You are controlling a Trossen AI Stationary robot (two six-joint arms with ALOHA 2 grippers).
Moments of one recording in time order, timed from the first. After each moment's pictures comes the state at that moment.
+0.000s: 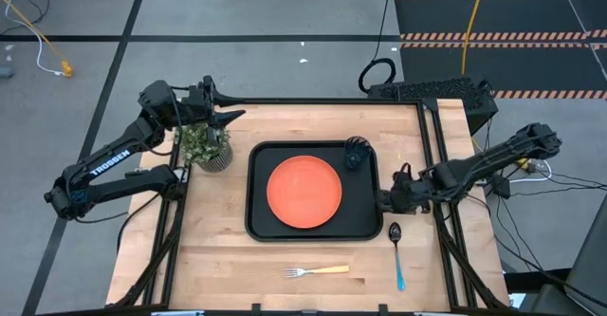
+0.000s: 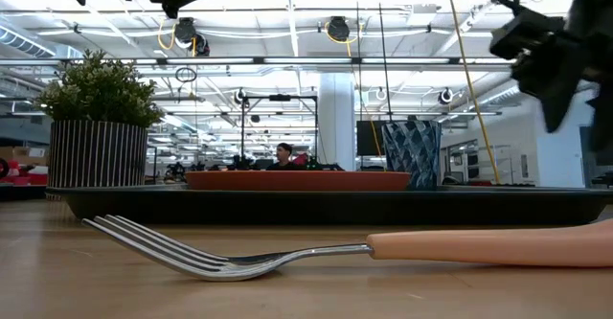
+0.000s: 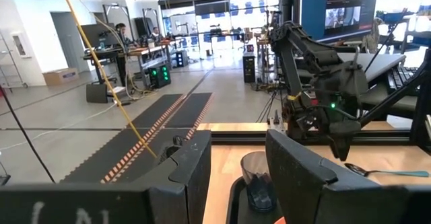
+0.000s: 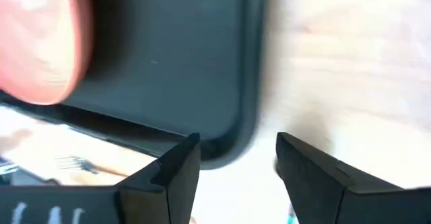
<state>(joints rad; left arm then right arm) 0.74 0.77 0.73 0.09 0.60 0.10 0.35 0.96 0.55 -0.70 -0.03 1.91</state>
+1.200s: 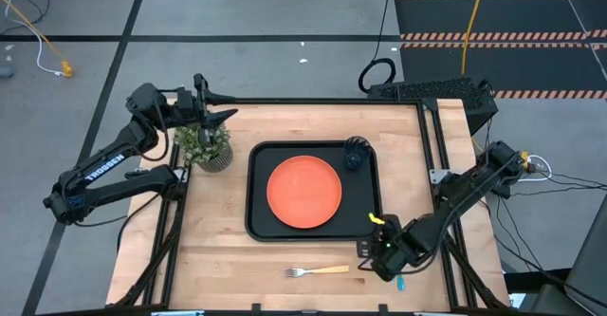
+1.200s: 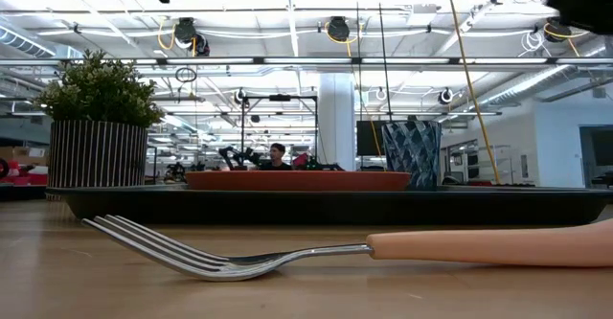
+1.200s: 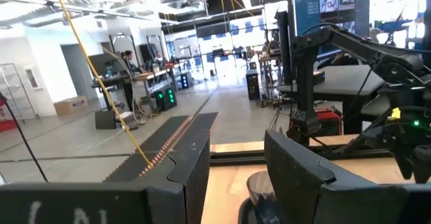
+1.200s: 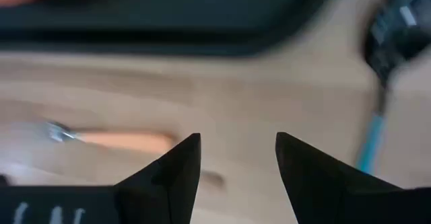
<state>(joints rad) 0.74 0.70 0.73 0.12 0.60 0.12 0.71 1.58 1.10 -0.89 0.15 2.25</state>
